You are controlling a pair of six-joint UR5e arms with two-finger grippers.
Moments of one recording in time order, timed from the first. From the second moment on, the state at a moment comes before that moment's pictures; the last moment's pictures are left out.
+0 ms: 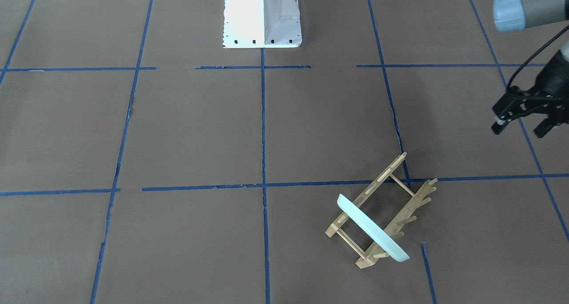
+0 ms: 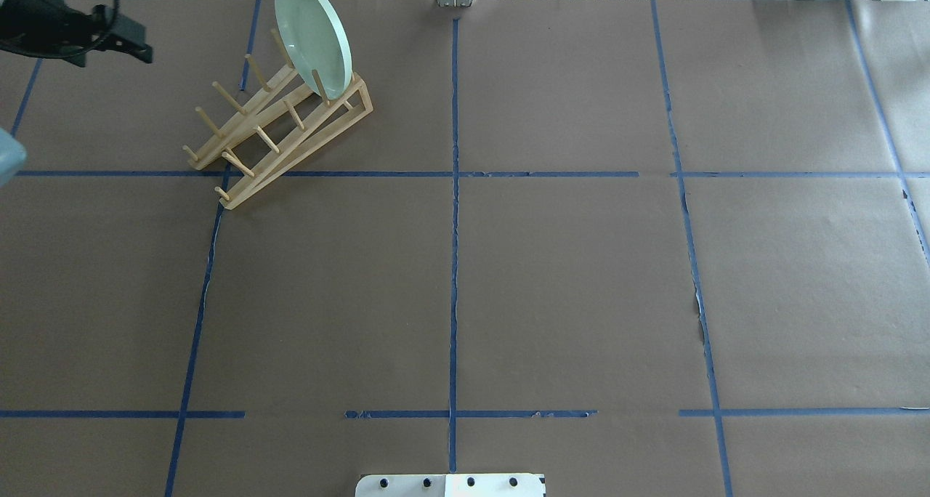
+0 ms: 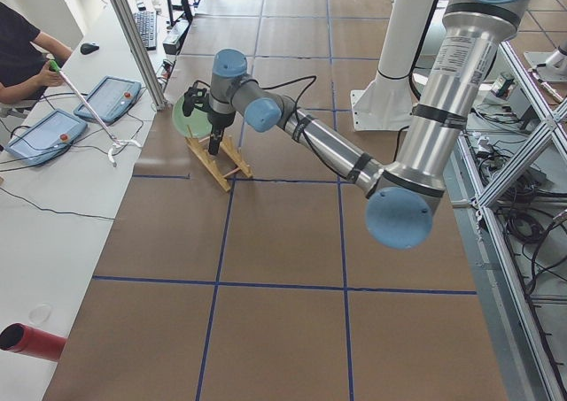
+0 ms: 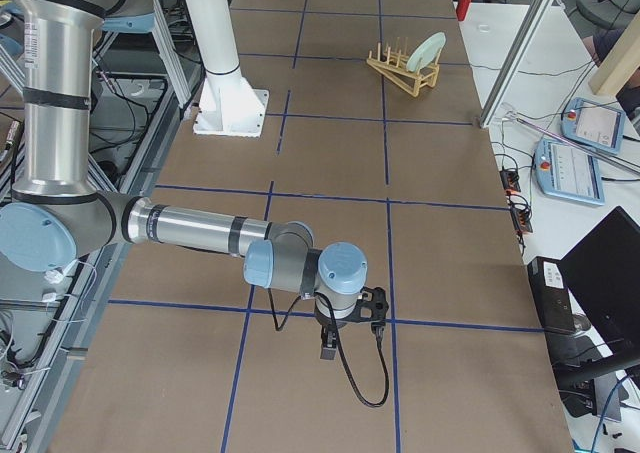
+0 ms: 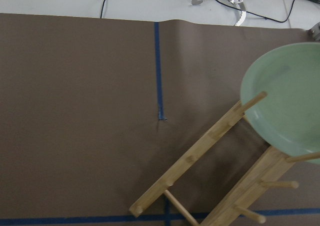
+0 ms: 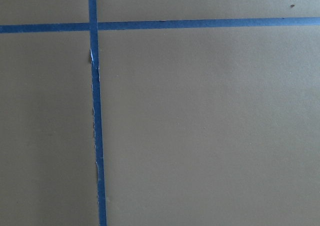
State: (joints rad) left arm -1.31 -1.72 -1.88 -1.74 -2.23 -0.46; right arm 1.62 -1.69 1.59 -1.59 2.30 -0.07
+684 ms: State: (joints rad) left arm -1.58 -1.41 -1.87 -1.73 -2.37 0.05; right arm 1.62 -1.69 1.59 -1.59 2.30 -0.07
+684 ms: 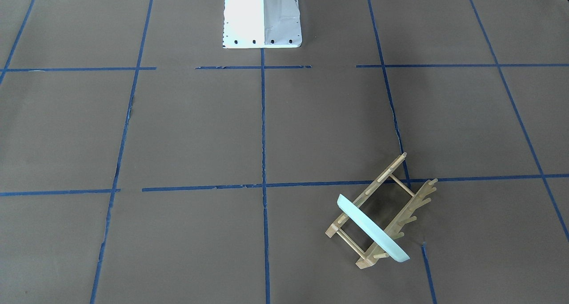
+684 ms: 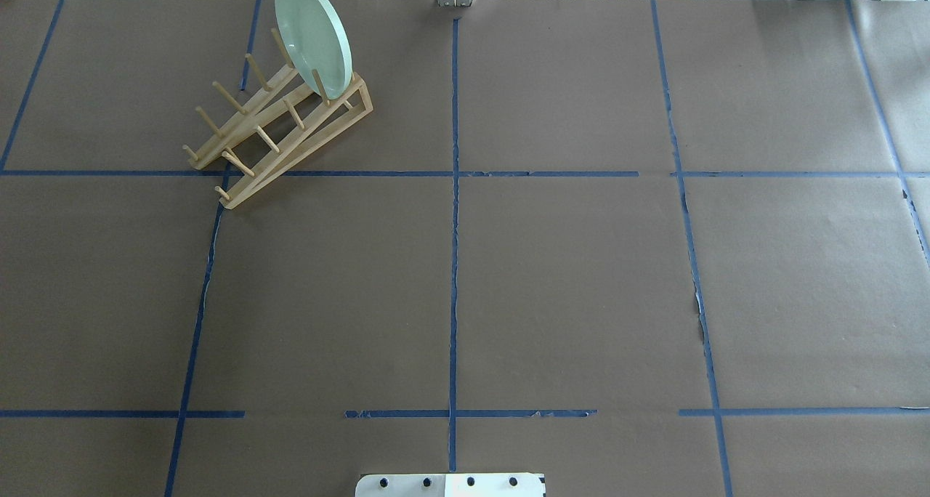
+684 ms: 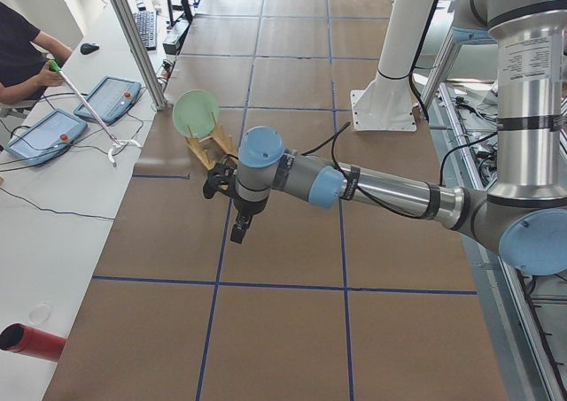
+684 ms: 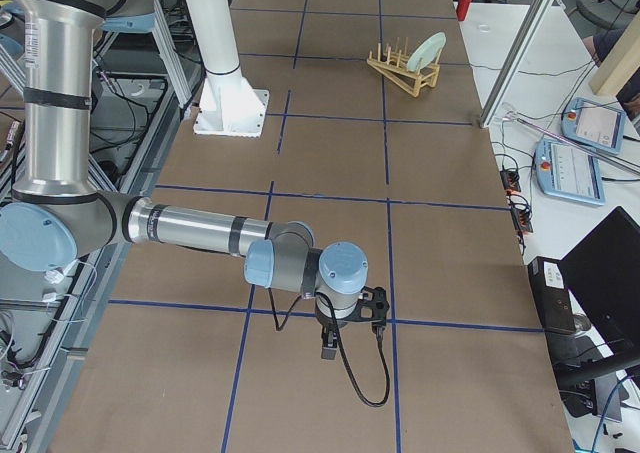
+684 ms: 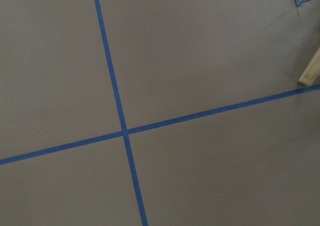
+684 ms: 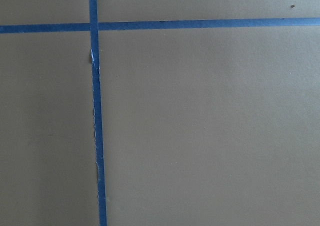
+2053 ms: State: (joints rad) left arm -1.61 -1.35 -1.78 -1.59 -2.38 0.15; right arm 1.62 -1.69 1.59 -1.59 2.30 -0.07
